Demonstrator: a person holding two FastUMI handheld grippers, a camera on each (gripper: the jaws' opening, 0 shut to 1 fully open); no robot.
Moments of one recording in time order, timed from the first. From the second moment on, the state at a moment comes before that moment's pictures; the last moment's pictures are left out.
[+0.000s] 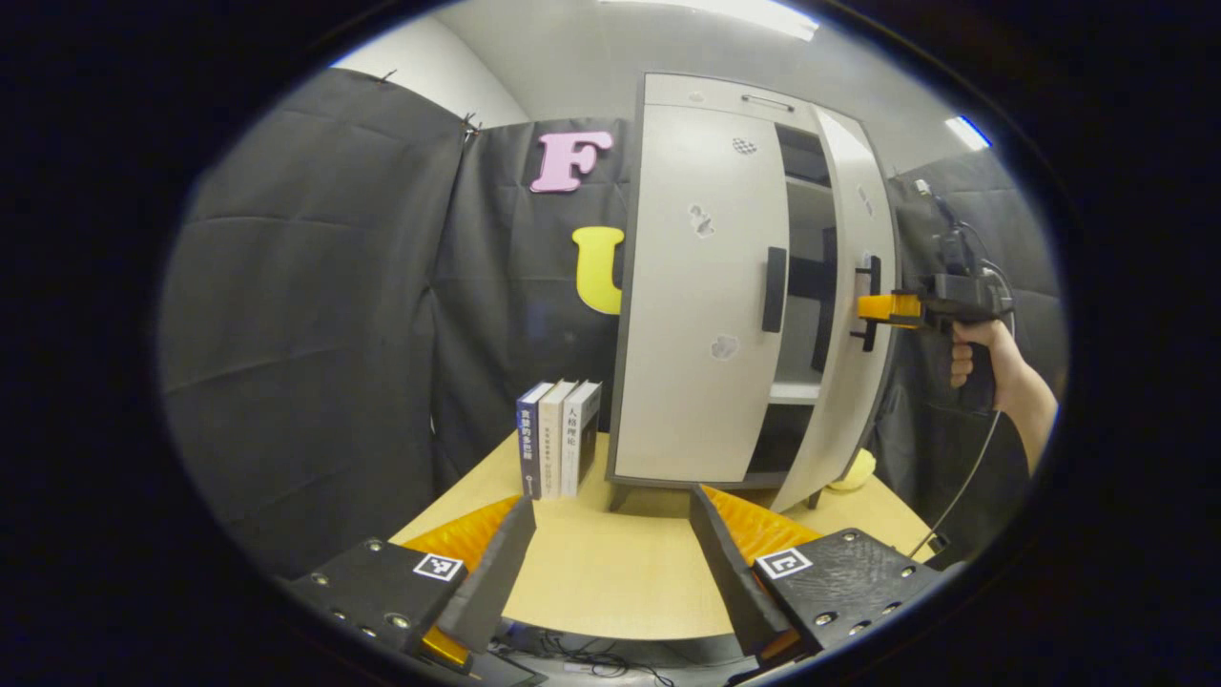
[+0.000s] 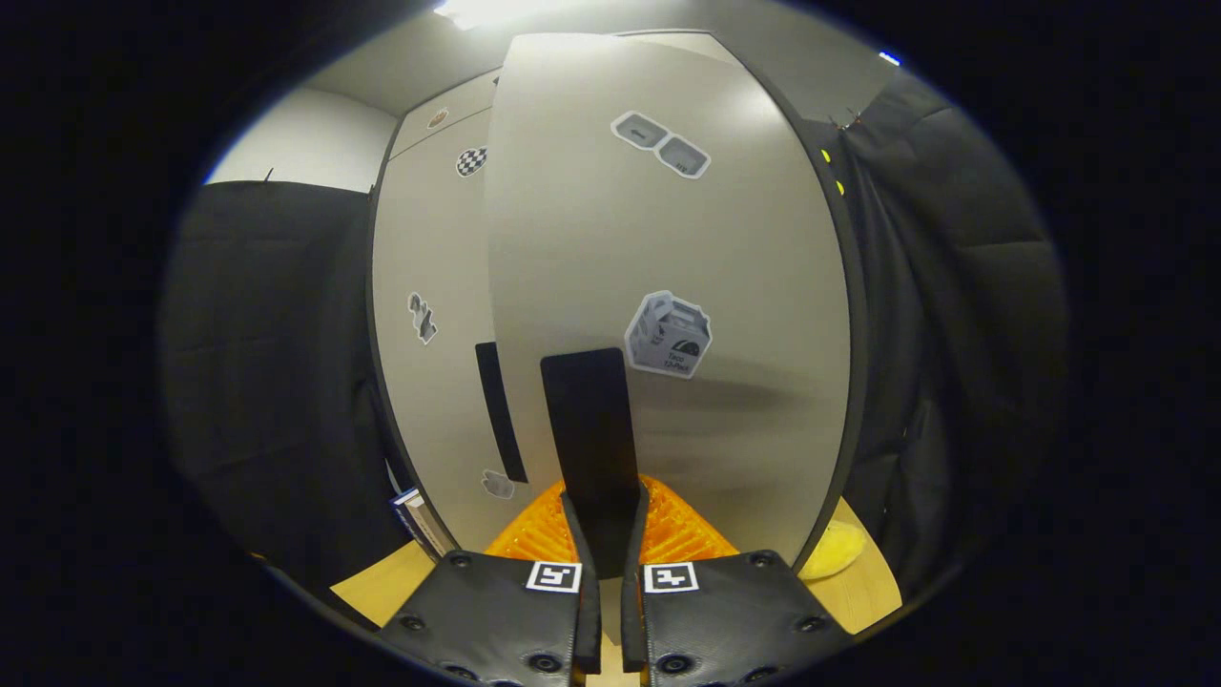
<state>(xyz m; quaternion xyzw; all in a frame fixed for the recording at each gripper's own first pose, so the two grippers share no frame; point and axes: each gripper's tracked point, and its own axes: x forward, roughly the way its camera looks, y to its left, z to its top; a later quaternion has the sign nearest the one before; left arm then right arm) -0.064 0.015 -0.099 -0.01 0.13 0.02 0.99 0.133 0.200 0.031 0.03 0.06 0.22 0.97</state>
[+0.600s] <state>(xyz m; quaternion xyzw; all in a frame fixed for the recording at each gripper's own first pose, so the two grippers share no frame) -0.054 -0.031 -0.093 0.00 0.12 -0.02 0.99 0.111 0.163 0.029 0.04 0.07 0.22 0.97</state>
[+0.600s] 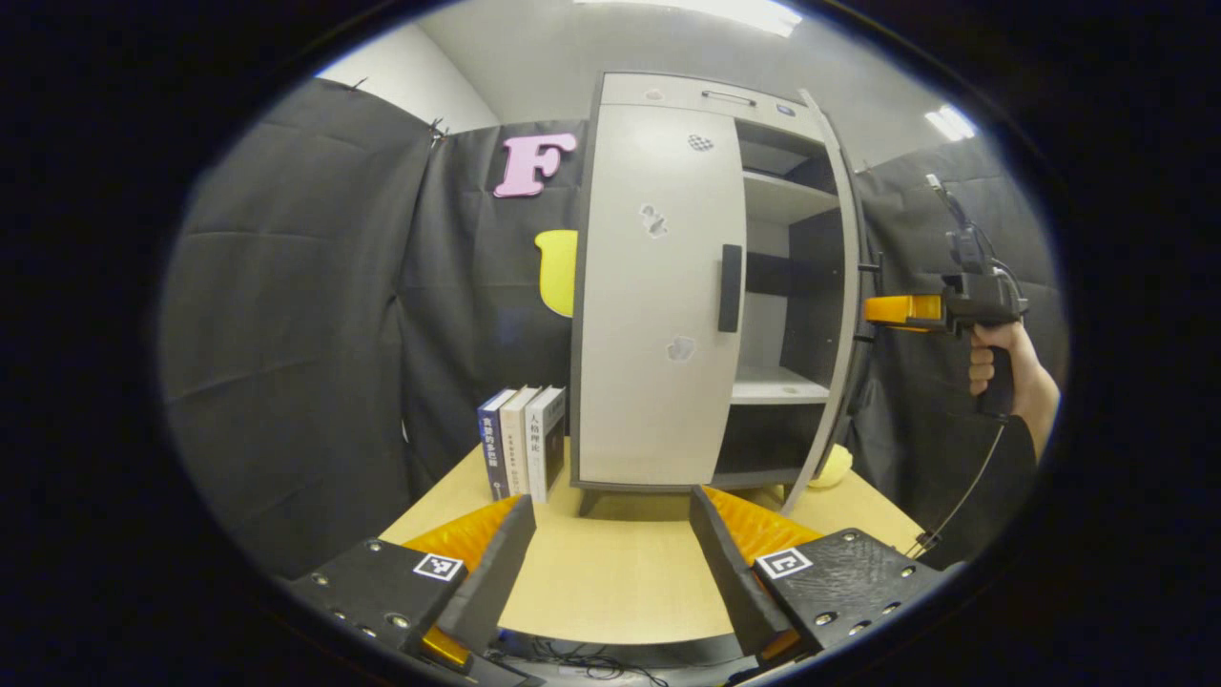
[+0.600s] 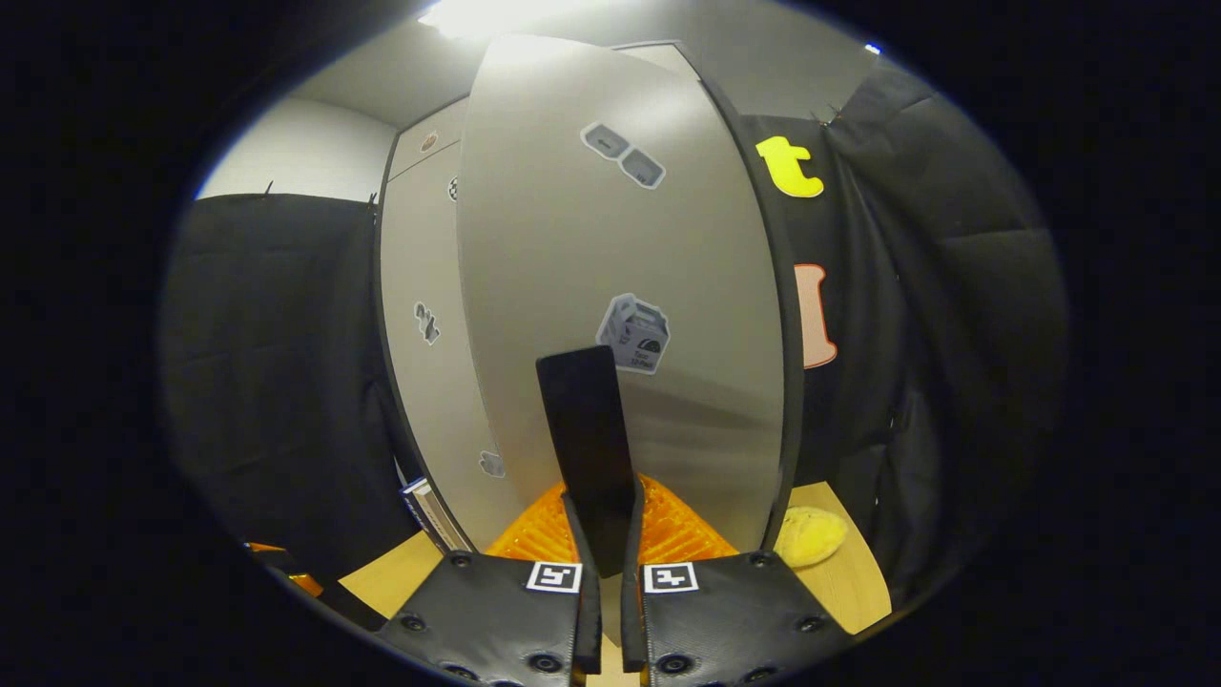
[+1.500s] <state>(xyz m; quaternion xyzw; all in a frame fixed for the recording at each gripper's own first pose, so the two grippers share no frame) -0.040 -0.086 -0.100 0.01 0.13 -0.06 0.99 0.116 0.116 0.031 0.04 0.07 0.17 0.98</state>
